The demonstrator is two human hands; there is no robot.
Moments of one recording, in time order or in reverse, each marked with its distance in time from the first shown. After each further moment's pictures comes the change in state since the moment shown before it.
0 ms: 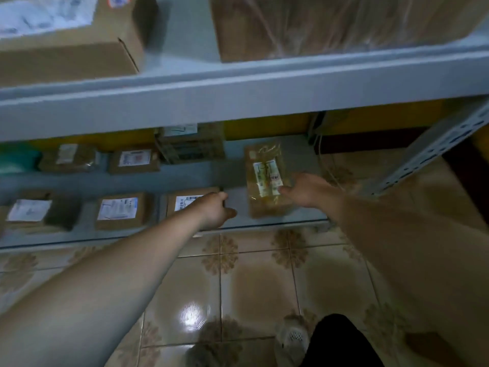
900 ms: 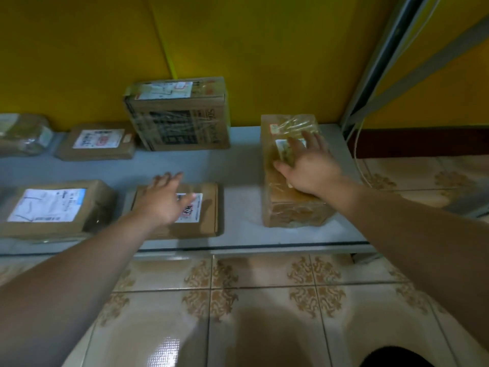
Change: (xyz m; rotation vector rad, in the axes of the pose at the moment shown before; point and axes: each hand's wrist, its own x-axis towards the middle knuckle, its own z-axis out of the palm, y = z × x) left_hand 0.206 -0.174 0.098 0.030 0.404 -0.092; right_hand 0.226 0.015 0.121 -0.179 0.513 -0.201
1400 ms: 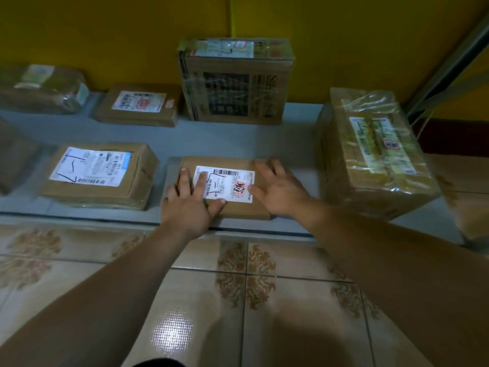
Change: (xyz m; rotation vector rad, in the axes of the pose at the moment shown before) left_hand -0.018 -0.075 0.065 0.063 0.032 -0.128; right_hand -0.004 -0.132 0.134 0.135 -0.290 -0.191
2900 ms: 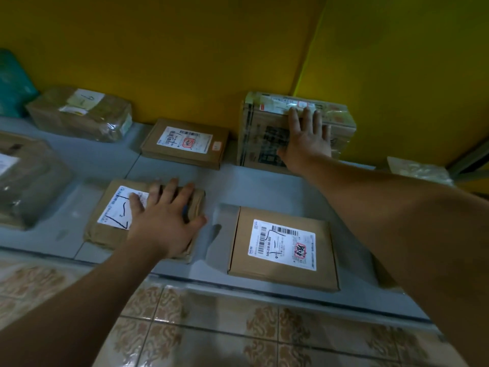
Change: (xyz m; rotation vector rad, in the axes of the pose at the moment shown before) left_hand 0.060 -0.140 -0.063 -0.018 0.200 0.120; right_hand 0.158 -0.103 -0.096 -0.435 0.353 0.158
